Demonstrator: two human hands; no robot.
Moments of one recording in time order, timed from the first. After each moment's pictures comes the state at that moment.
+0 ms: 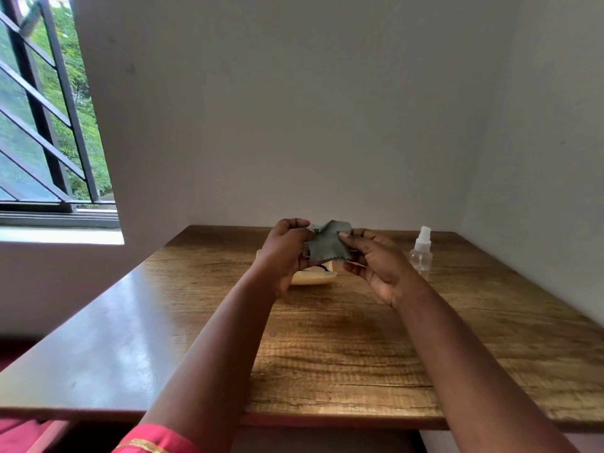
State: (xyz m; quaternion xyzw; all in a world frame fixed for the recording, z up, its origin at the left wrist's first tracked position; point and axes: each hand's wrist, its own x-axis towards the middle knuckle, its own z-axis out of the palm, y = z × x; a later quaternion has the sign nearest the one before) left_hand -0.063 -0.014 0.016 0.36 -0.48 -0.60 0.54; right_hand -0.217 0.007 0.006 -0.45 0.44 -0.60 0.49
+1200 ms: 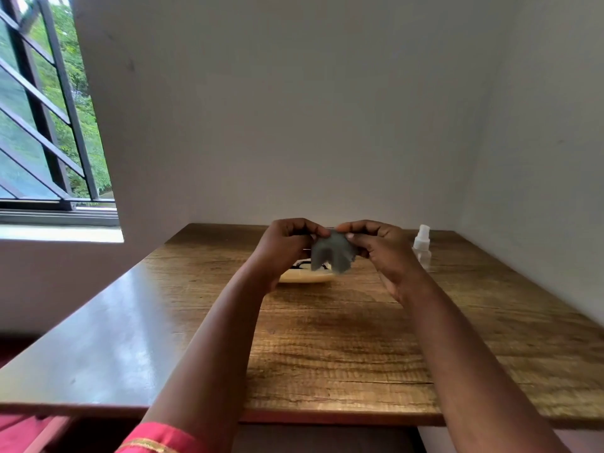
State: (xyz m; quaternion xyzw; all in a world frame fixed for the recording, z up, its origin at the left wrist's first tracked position) left_hand -0.050 -0.015 0.014 0.33 -0.65 -0.48 0.49; right_hand -0.232 0.006 0.003 -0.56 0.43 -0.61 0.36
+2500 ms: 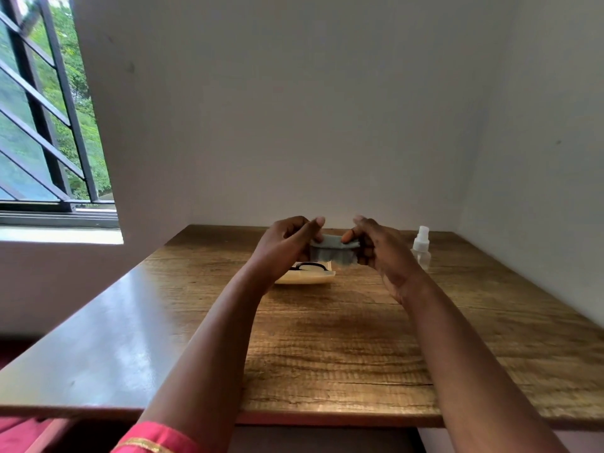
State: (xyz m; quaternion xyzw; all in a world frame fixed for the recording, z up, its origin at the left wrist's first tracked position) left_hand -0.046 -0.014 0.013 0.34 -0.70 -0.40 0.49; right_hand -0.231 0.012 0.009 -0.55 0.46 -0.59 0.37
